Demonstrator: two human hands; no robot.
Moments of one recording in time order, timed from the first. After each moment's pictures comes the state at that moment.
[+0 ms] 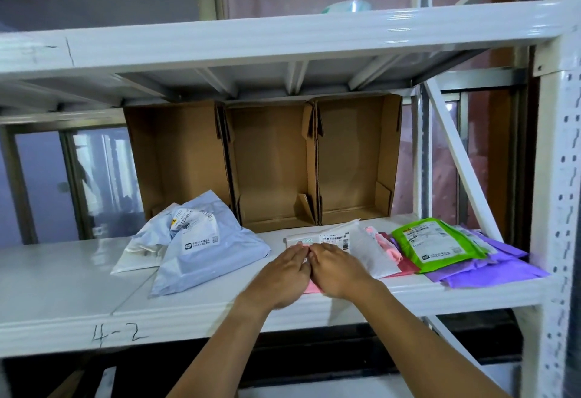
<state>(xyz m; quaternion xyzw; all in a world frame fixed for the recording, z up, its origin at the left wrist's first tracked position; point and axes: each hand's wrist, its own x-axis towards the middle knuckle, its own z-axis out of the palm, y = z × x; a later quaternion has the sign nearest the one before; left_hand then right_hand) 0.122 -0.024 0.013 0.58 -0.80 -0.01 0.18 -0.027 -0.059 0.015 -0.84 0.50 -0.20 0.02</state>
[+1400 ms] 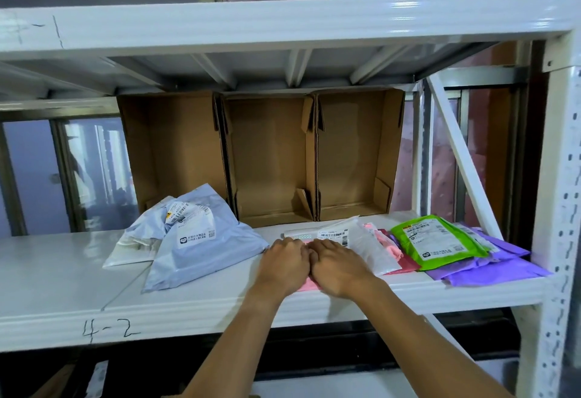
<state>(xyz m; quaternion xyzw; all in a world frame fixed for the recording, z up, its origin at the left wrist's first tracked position) 0.105 -0.038 0.017 0.64 -0.71 0.07 0.30 -0.029 -0.058 0.014 -0.86 0.49 -0.12 -0.05</state>
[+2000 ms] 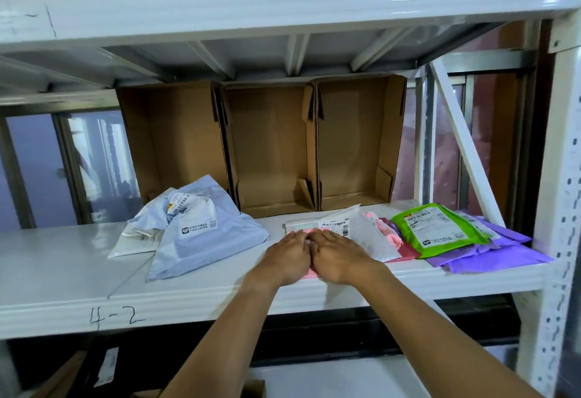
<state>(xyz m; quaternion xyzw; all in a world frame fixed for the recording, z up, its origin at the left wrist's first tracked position) 0.112 -0.044 0.015 0.63 -0.74 -0.06 0.22 -0.029 -0.061 0.015 -0.87 0.49 -0.10 -0.01</state>
